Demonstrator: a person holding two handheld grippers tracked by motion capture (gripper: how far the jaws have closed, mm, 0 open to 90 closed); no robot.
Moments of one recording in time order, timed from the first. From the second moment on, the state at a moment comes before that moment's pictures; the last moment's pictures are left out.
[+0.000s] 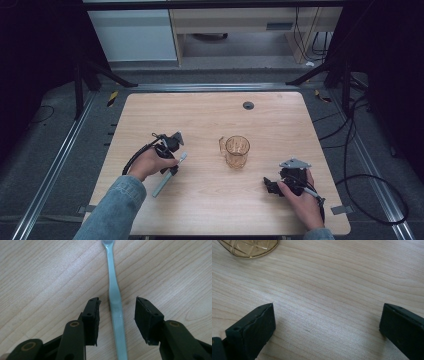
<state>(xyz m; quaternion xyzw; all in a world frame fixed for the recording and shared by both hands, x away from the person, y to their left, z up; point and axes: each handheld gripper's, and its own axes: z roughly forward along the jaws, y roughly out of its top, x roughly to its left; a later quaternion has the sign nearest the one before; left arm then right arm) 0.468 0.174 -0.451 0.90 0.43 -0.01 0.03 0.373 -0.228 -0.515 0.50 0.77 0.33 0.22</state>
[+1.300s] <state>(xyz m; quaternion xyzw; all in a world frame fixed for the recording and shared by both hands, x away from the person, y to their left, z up) 0.474 0.175 -0.463 0.90 0.44 -0.01 0.02 0.373 -0.229 -0.515 0.50 0.77 0.33 0.22</state>
